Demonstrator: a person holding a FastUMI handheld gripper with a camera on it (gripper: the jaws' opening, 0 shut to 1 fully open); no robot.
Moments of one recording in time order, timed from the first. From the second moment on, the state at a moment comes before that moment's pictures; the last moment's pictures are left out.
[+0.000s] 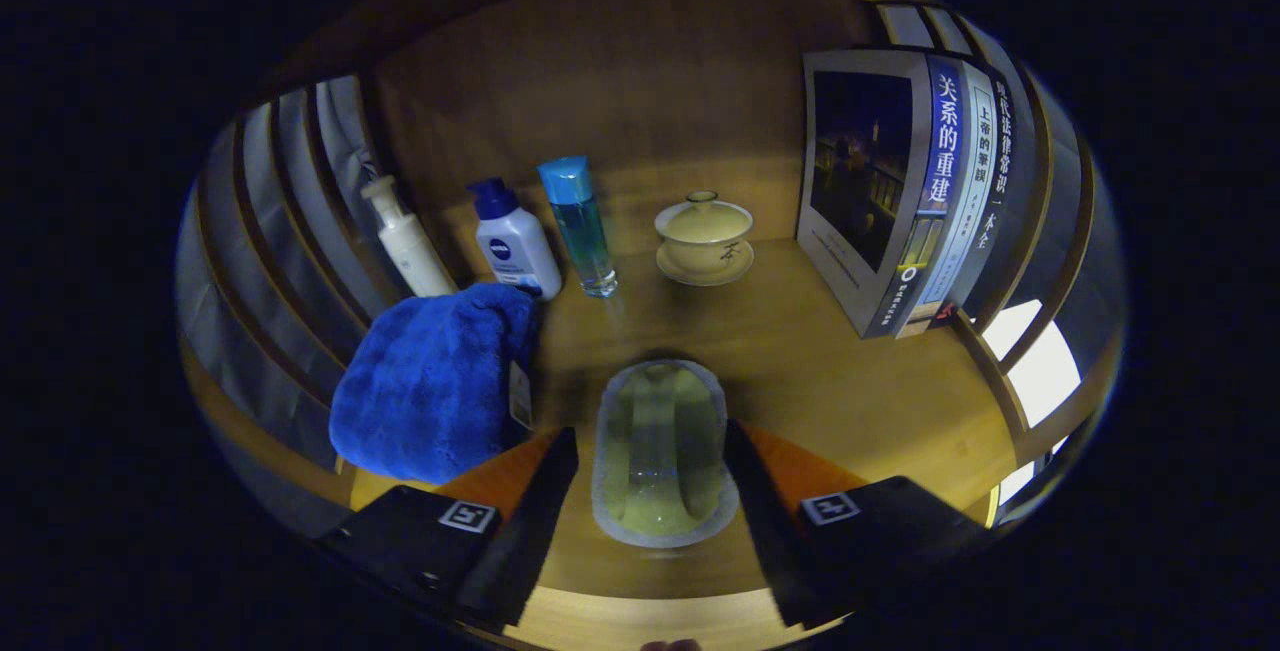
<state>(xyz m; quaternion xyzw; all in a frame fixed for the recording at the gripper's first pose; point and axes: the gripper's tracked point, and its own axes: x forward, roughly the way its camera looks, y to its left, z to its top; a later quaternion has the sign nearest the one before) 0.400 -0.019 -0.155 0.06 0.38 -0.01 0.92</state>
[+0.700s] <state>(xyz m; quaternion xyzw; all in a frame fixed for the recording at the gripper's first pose) 0.272 -0.032 -0.082 0.08 0.20 0.03 0.98</state>
